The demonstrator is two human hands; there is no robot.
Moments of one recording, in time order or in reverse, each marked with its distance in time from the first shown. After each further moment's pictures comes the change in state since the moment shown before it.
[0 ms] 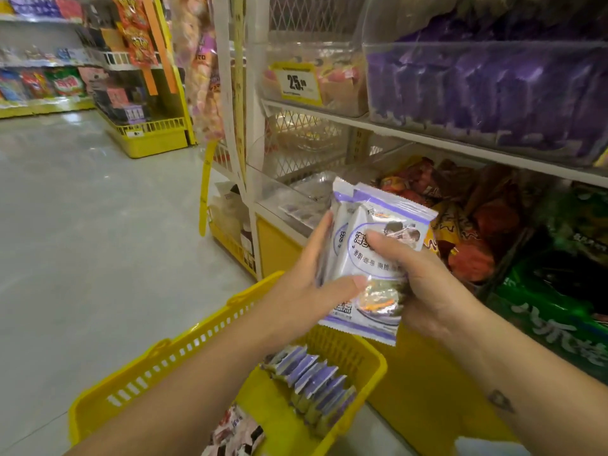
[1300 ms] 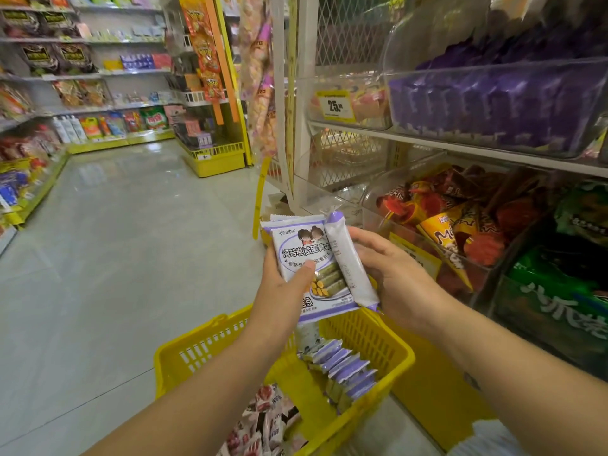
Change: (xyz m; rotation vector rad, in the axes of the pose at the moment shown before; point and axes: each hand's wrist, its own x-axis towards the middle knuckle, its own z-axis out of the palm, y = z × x) left_hand -0.066 -0.010 0.007 -0.019 0.718 -0.084; right_hand -0.015 0.032 0.020 -0.224 -0.204 -0.031
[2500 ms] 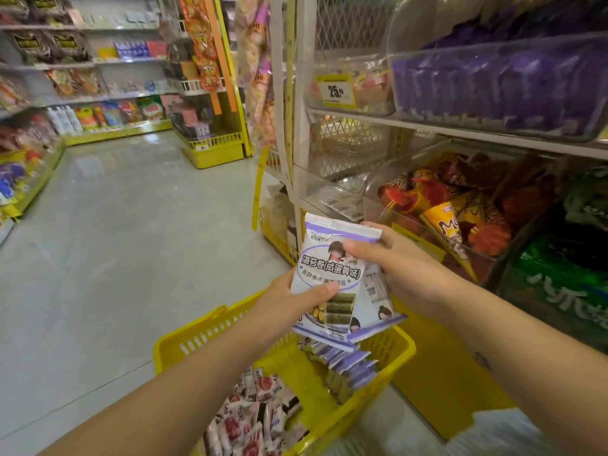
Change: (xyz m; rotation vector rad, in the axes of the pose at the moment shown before) left_hand -0.004 -0.004 -0.016 0.194 -0.407 -0.159; right_hand 0.000 -0.006 -0.010 -0.135 0.037 0.113
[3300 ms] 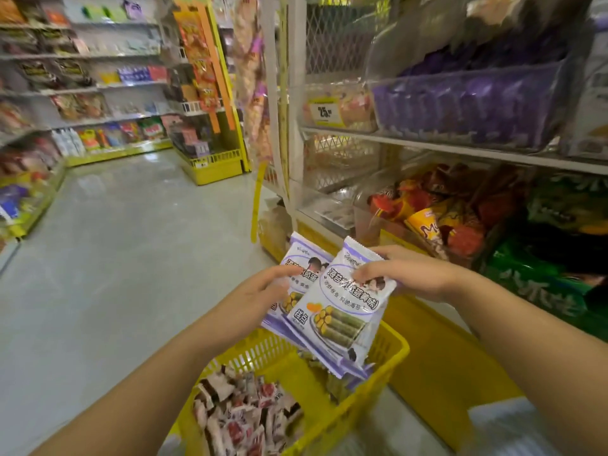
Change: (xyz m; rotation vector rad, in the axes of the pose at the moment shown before) left_hand -0.030 0.017 -0.035 0.314 0.003 0.093; right_hand -0.010 -0.013 -0.030 -0.444 -0.230 0.058
